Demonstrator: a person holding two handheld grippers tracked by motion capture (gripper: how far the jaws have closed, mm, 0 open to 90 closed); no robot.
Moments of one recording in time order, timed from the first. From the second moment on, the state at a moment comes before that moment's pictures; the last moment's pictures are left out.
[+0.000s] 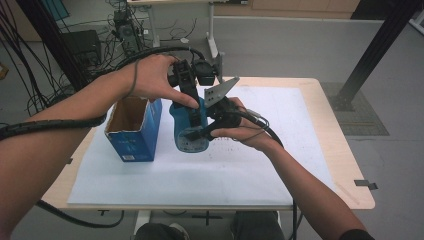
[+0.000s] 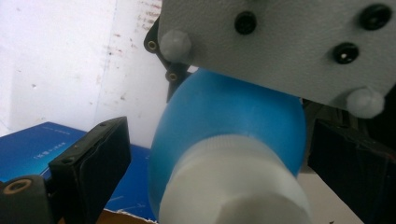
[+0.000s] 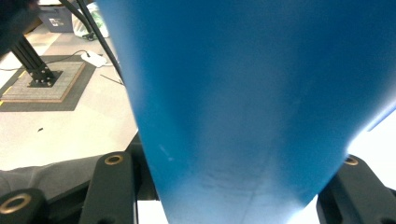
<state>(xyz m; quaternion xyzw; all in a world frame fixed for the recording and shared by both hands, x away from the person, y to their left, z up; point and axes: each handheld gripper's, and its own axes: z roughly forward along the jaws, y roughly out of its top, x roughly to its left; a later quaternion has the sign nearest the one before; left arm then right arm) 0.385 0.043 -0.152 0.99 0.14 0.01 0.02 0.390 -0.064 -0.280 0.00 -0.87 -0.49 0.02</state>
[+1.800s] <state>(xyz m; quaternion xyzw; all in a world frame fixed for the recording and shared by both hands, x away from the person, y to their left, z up) 0.384 0.038 -0.155 0.99 0.13 0.02 0.01 0.390 -0.065 -0.278 0.01 -0.87 -0.49 0.00</state>
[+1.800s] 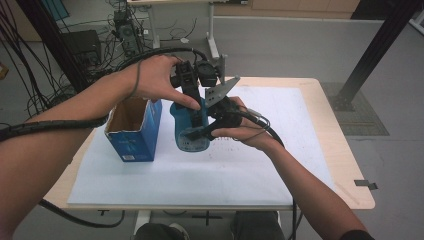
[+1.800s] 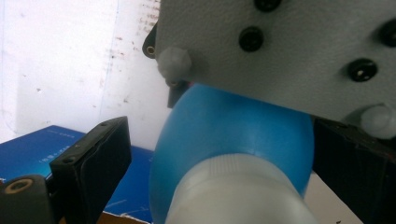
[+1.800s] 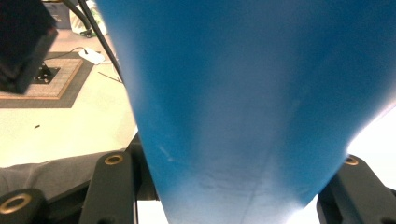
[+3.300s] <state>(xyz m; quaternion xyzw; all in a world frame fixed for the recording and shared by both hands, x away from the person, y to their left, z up) 0.380 0.040 -0.153 0.99 0.14 0.02 0.01 0.387 -0.068 -0.275 0.01 -0.87 -0.49 0.00</state>
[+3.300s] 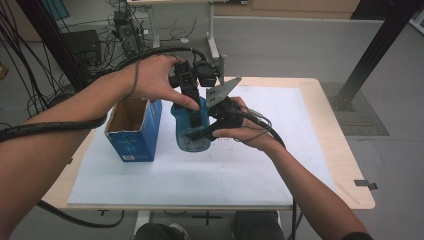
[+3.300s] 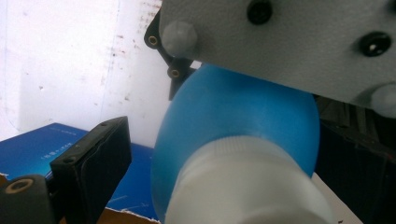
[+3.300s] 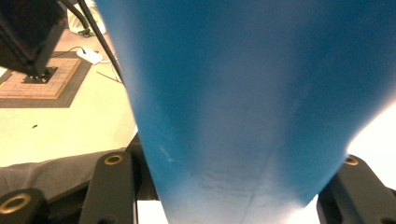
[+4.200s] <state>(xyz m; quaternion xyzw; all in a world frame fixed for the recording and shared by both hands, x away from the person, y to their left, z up) 0.378 0.040 -0.152 0.99 0.13 0.02 0.01 0.385 -0.069 -0.274 0.01 -0.87 -0.49 0.00</state>
